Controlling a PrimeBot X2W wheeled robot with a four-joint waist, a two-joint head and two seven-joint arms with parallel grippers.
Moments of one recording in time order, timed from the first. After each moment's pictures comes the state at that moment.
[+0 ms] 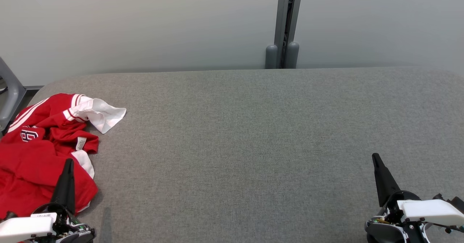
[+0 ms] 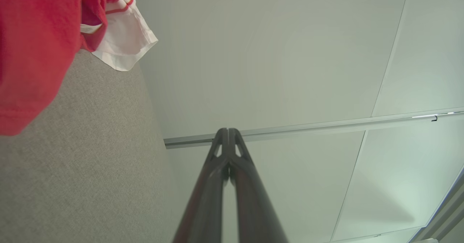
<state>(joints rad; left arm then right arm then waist) -0.03 0.05 0.28 0.19 -1.61 -0.13 0.25 -0.06 -0.05 0.06 0.20 1.63 0.13 -0.02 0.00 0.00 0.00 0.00</state>
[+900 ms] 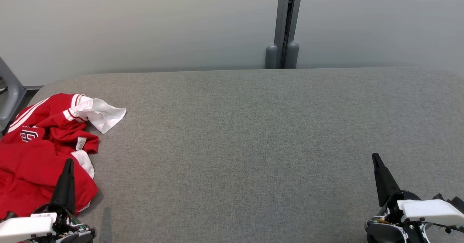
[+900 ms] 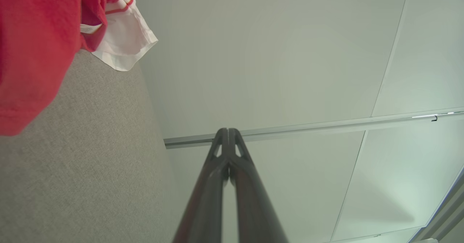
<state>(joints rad) -0.03 0.05 0.28 0.19 -1.61 -0.13 0.25 -0.06 -0.05 0.06 0.20 1.63 0.13 -0.02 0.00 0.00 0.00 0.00</state>
